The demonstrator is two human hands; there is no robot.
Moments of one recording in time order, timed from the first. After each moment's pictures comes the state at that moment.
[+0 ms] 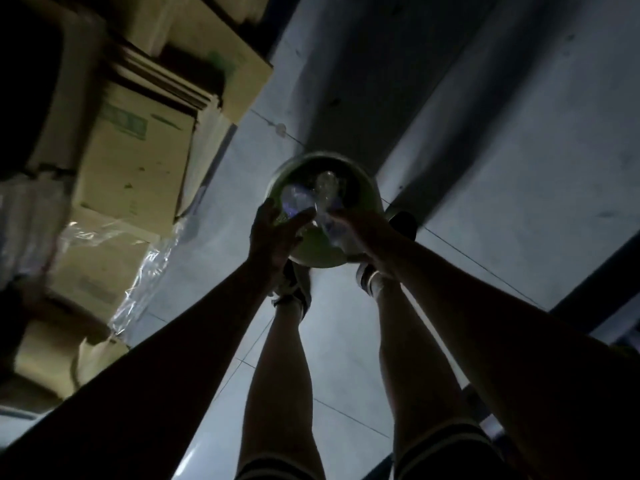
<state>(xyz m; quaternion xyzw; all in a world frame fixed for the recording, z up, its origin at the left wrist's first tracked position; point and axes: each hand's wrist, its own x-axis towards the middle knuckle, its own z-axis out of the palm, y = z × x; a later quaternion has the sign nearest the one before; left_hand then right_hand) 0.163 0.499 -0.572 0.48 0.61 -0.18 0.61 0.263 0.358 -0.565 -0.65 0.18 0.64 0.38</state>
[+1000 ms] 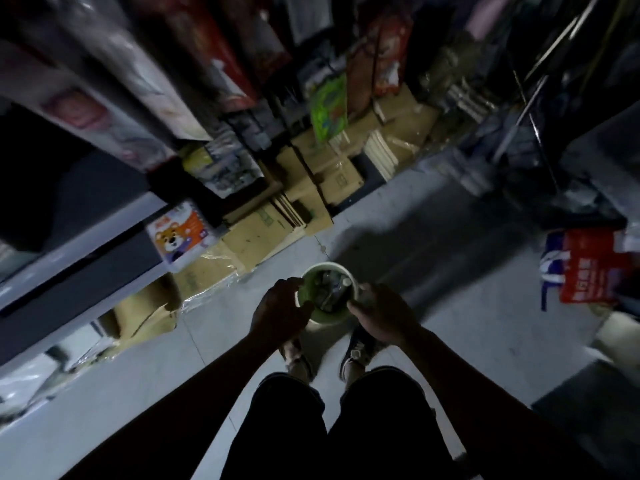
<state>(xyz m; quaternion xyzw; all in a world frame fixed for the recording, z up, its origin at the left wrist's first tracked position) 0.152 0.435 -0.149 0.78 0.49 -0.16 0.35 0.323 0.301 -0.162 -0.81 -0.31 0.48 0.12</state>
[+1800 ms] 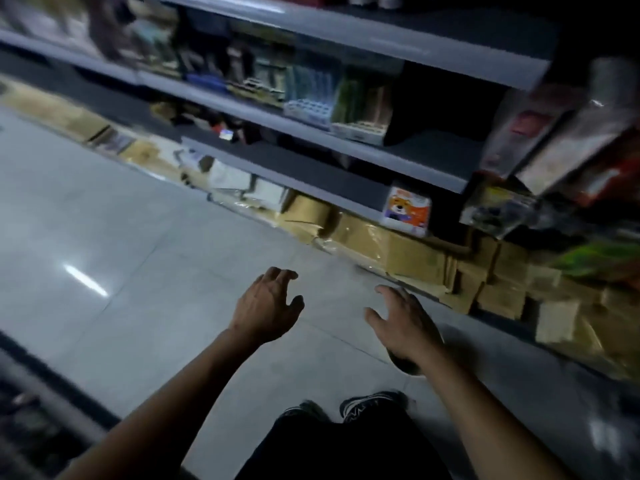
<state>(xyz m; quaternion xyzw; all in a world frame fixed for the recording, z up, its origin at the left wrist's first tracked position) -0.209 0.259 -0.012 0.61 0.76 0.08 0.22 0.046 0.321 -0.027 -0.59 -0.72 0.36 -0.05</state>
